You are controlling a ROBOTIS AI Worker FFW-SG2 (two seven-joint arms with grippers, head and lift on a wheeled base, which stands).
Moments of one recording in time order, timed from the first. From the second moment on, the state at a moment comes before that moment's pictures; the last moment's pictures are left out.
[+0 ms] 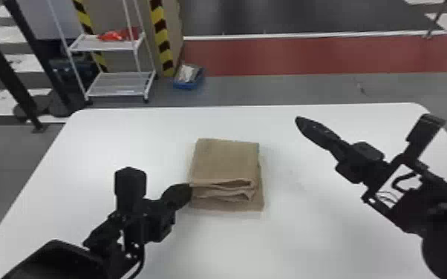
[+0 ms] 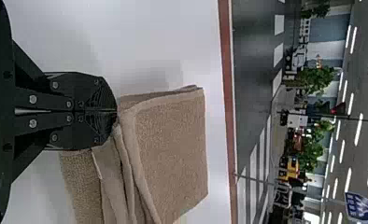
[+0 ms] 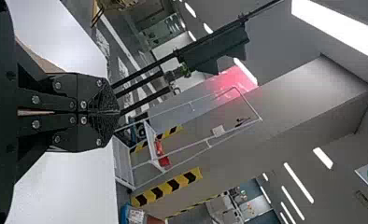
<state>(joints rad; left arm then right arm) 0.25 0.32 -0.13 -1.94 0.27 0.51 -0.14 -0.02 -0.19 -0.01 -1.70 -0.60 0.38 0.61</state>
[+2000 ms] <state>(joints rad) 0.37 0.32 0.03 -2.09 0.30 0.40 -0.13 -0.37 -0.02 0.26 -0.99 -0.10 -0.02 0.55</state>
